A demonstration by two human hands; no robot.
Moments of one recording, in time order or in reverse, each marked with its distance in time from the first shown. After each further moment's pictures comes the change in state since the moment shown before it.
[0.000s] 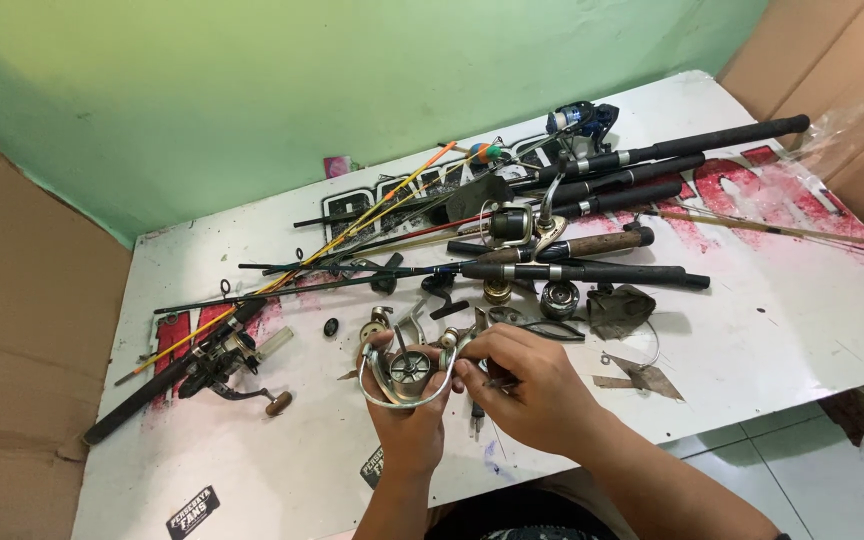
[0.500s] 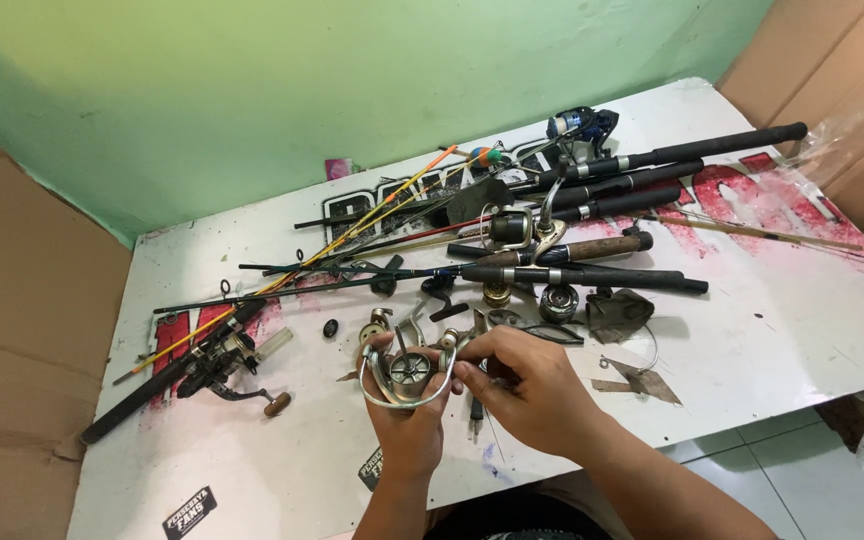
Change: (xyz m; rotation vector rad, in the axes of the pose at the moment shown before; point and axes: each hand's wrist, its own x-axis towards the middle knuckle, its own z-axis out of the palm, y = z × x) left_hand 0.001 0.001 0.001 0.014 0.031 -0.008; right_hand -0.003 0.003 0.000 0.037 -0.005 0.065
